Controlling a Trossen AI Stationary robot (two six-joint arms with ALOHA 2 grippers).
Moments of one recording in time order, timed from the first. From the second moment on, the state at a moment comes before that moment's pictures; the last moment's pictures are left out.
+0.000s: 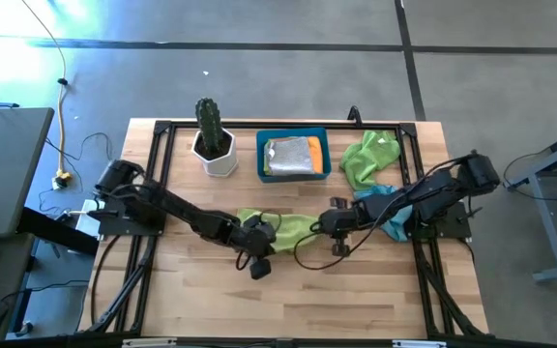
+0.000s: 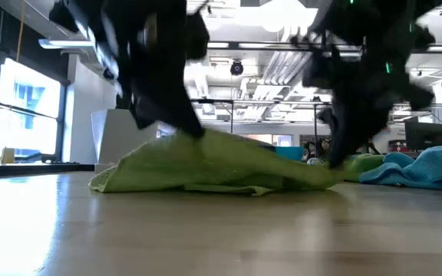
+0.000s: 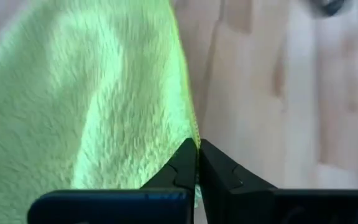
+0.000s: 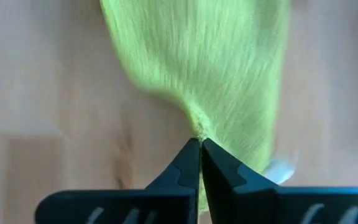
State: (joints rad) left arm -0.21 1.75 0.95 -0.05 -0.13 -0.57; right arm 0.19 1.53 0.73 -0.29 0.08 0.17
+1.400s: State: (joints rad) left arm -0.12 1.62 1.68 -0.79 -0.04 0.09; right arm 0.13 1.15 1.28 -0.94 0.07 -0.24
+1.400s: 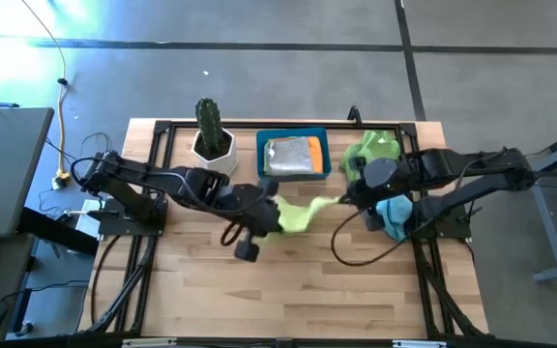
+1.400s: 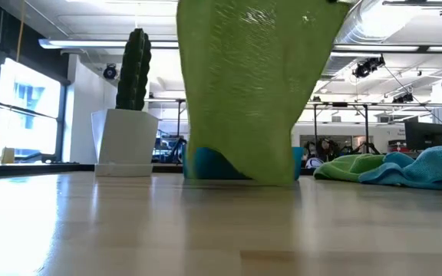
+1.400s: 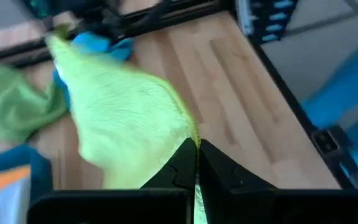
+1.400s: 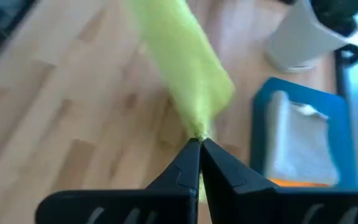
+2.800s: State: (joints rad) left arm -0.14 1.64 1.66 -0.97 -0.28 0.49; right arm 0.10 1.32 1.39 -1.16 0.13 -0.11
